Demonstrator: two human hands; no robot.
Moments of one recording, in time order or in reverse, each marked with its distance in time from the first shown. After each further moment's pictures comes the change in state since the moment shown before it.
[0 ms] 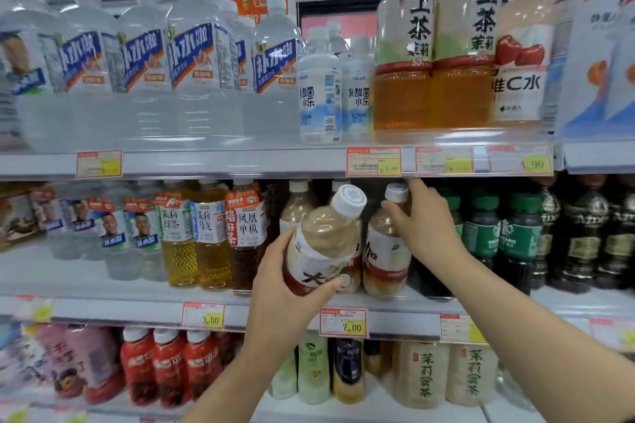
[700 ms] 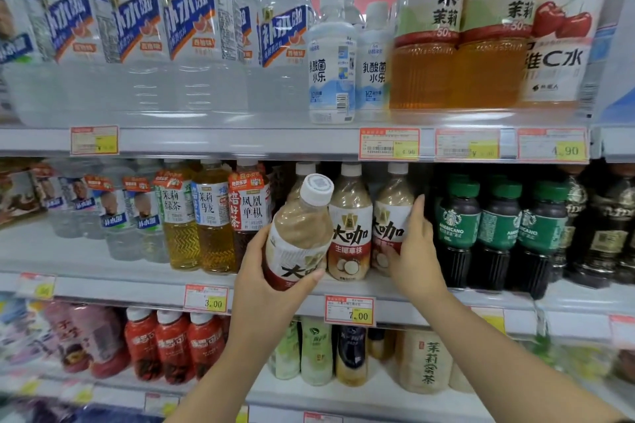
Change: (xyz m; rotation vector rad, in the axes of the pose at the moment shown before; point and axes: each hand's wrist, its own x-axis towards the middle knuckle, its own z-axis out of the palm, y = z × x) left_hand -0.003 -0.023 -0.014 -0.067 0.073 -0.096; right_hand -0.039 0.040 0.063 0.059 -0.055 0.211
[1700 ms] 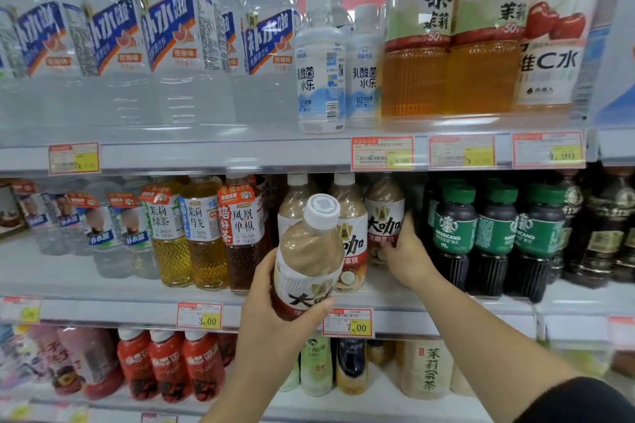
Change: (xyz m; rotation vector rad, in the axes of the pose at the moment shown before) left_hand -0.009 0.010 0.007 -0.077 -0.117 -0.083; right_hand 0.038 0.011 0.010 0.170 -0.173 0.247
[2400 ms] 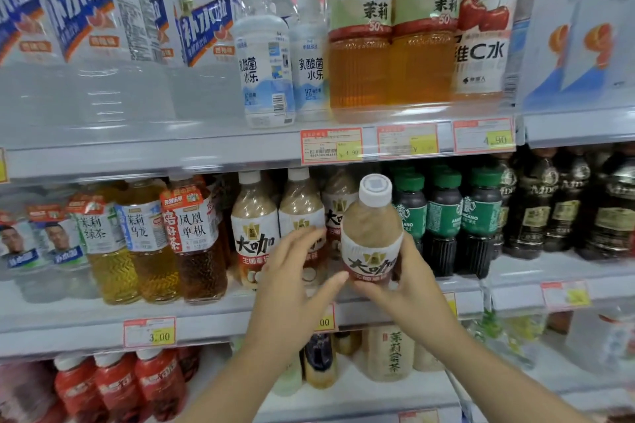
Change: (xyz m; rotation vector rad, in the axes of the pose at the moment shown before) left_hand 0.031 0.004 0.053 0.444 -0.194 0.307; right_hand -0.099 -0.001 -0.049 0.161 0.023 -0.359
